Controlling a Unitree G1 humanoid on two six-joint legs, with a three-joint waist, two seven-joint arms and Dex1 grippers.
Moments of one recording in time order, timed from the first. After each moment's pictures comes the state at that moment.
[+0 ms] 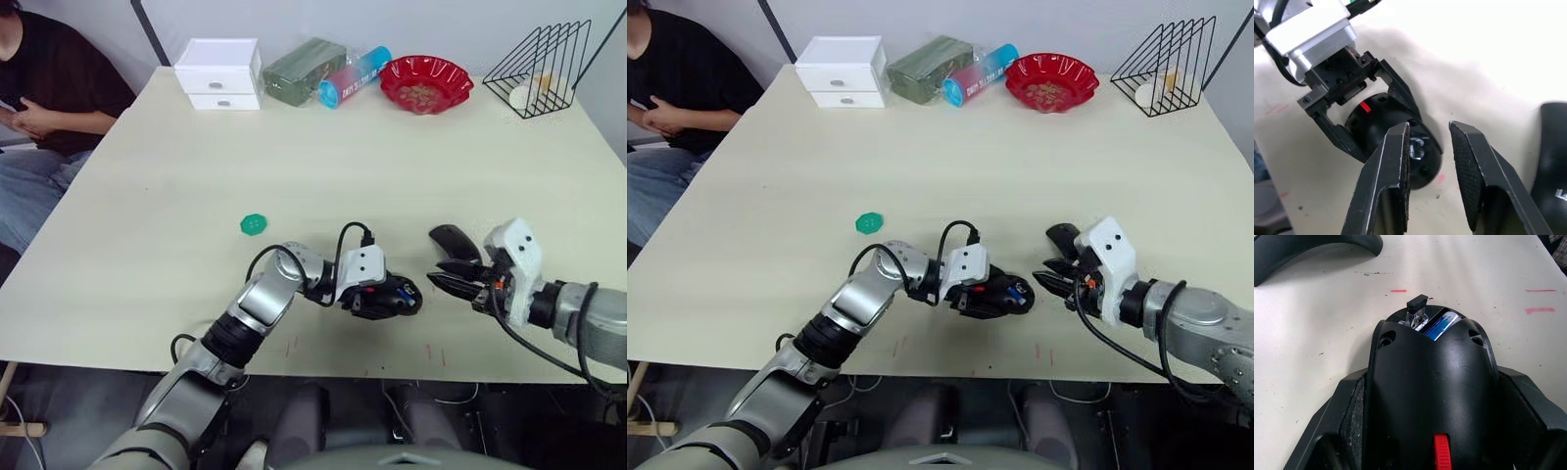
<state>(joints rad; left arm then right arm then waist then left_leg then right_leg) -0.55 0.40 -0.49 0.02 -0.01 0.39 -1.16 0.10 -0.97 -0.08 -0.71 0.96 0.64 0.35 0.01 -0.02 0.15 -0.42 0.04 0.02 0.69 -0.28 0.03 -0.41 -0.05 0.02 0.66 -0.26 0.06</state>
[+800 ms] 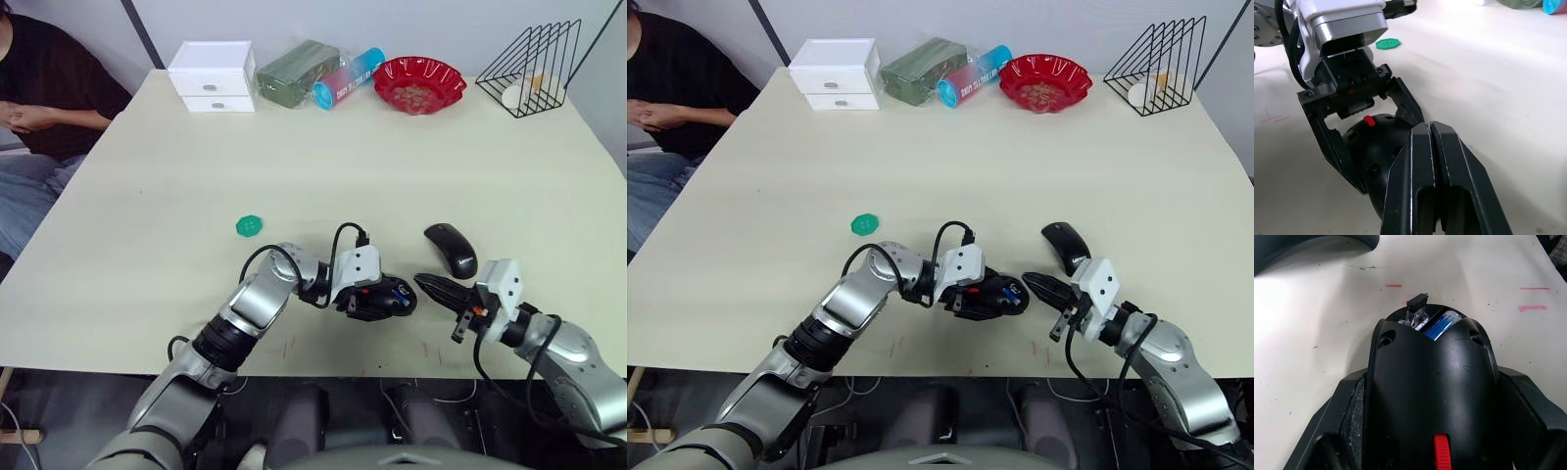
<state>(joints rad) -0.54 0.44 -0.49 -0.04 -0.02 0.45 -1.15 0.11 -0.54 0.09 -0.42 0.46 0.19 0.70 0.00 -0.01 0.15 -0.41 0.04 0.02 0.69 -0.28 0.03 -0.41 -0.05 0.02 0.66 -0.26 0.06</state>
